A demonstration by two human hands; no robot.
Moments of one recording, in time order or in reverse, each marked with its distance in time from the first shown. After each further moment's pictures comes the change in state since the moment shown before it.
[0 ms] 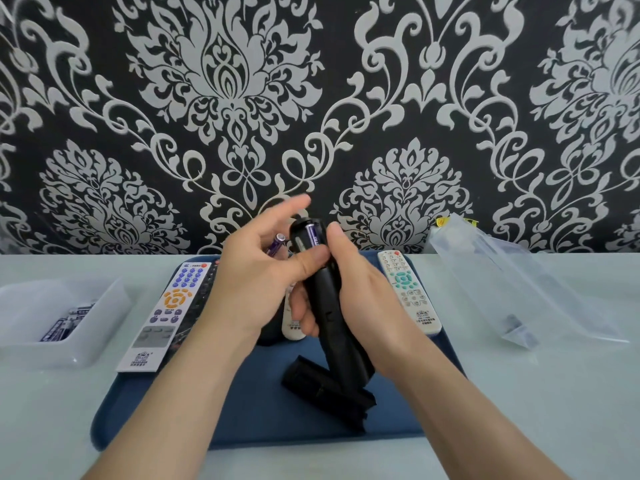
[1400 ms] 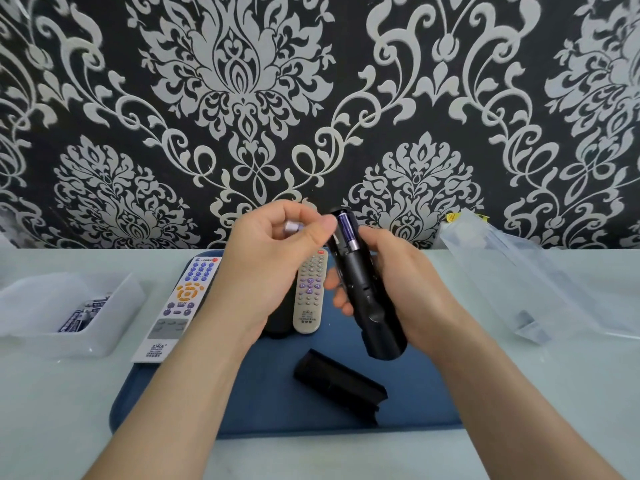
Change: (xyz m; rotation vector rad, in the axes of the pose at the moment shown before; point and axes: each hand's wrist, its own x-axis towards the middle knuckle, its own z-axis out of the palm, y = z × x) left_hand 0.003 0.008 -0.005 0.082 0.045 0.005; right_hand 0.013 0.002 -0.026 0.172 0.090 0.125
